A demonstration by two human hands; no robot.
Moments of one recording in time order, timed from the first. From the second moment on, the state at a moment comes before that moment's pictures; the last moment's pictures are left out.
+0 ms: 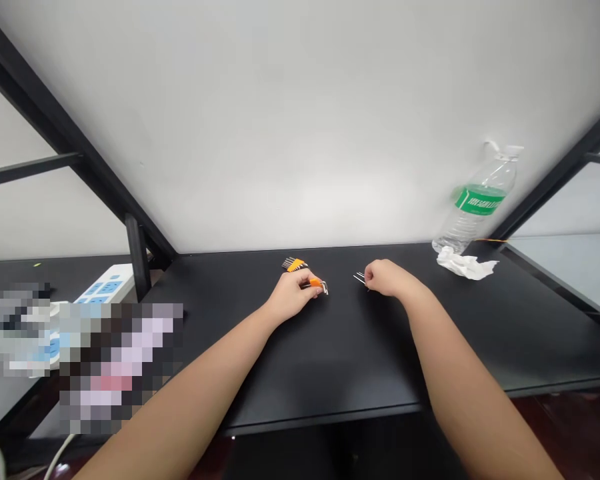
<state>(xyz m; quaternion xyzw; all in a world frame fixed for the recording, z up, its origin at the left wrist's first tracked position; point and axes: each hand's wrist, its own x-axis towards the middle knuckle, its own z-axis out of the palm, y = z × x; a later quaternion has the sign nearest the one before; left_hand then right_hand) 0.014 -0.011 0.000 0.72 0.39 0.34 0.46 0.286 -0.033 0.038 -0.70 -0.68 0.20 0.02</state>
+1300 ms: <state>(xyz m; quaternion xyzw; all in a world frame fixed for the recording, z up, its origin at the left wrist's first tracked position) 0.017 -0.021 0.014 0.82 0.37 0.32 0.31 0.216 -0.053 0.038 -0.51 -0.66 0.44 0.33</state>
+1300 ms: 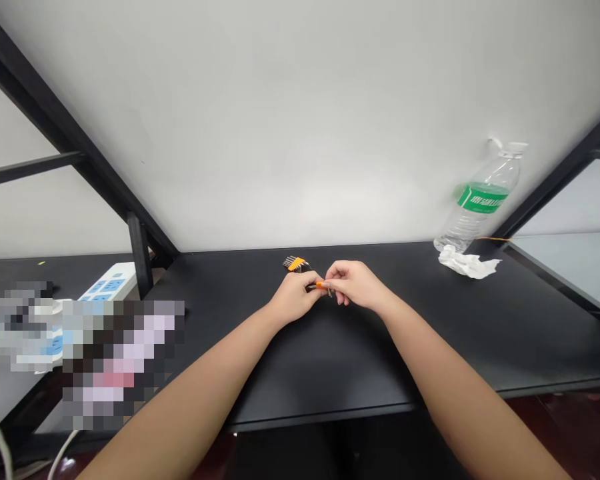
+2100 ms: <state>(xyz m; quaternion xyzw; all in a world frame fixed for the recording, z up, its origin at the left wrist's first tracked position) 0.015 -0.013 0.008 0.77 0.44 0.40 0.23 0.183 -0.042 0.011 -0.50 -0.52 0.48 0.50</state>
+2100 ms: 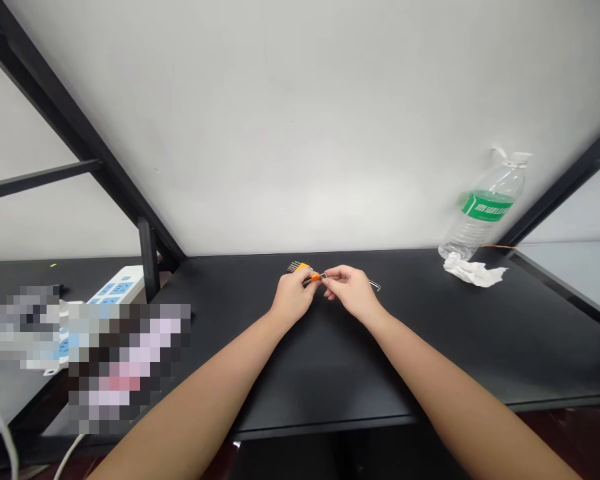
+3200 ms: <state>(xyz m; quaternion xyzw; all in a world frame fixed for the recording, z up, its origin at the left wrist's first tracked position) 0.014 -0.009 0.001 0.74 0.42 0.39 0.36 0.263 -0.034 0.037 -0.70 -0.70 0.14 0.04</state>
